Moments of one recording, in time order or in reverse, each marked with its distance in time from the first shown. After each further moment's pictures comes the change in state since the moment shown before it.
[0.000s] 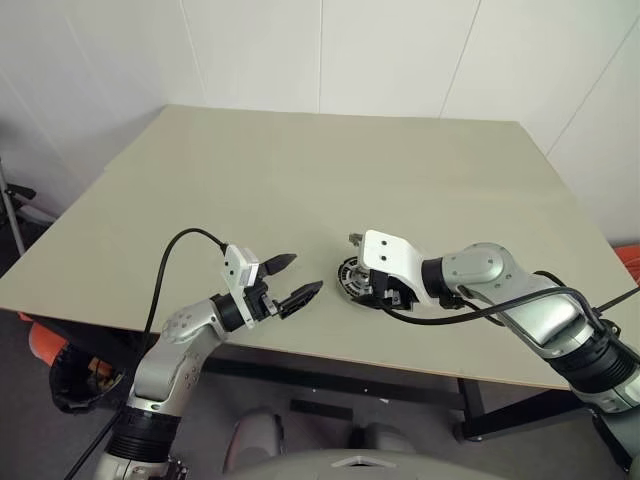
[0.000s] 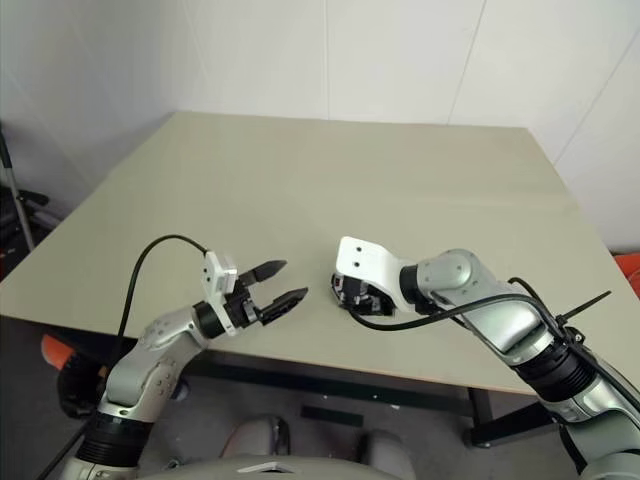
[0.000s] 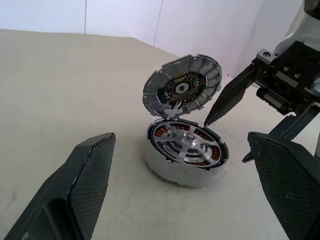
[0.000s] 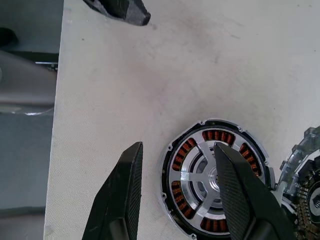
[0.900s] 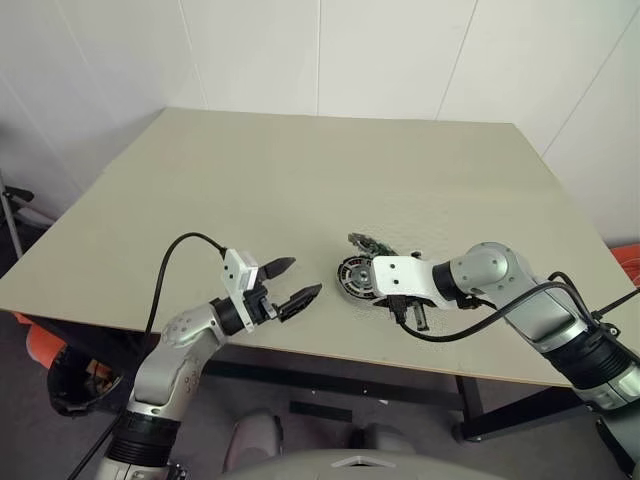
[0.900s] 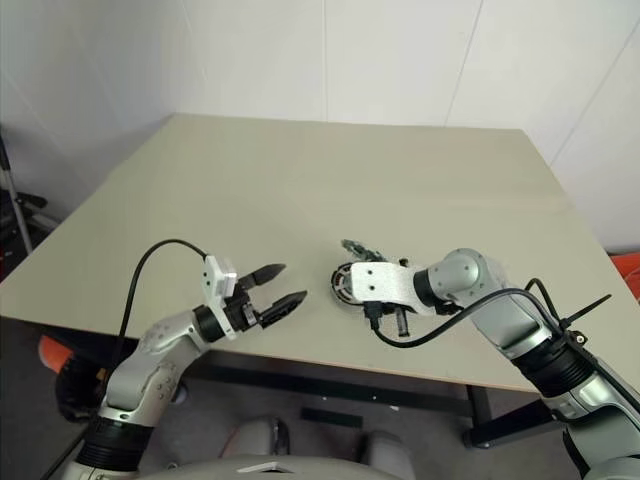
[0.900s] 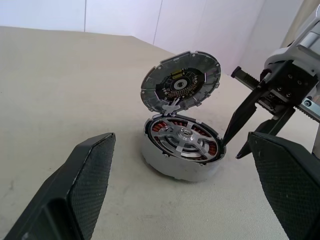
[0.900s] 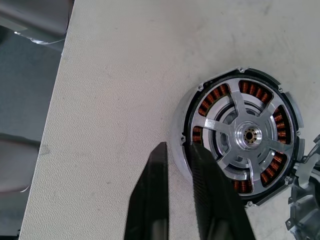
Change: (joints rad) left arm 0.019 -0.005 0.000 0.006 0.004 -0.009 0.000; right arm 0.025 -0.001 -0.001 0.155 -0.221 -0.256 0.241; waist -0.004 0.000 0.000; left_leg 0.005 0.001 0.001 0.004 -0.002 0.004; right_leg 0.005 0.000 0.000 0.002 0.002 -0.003
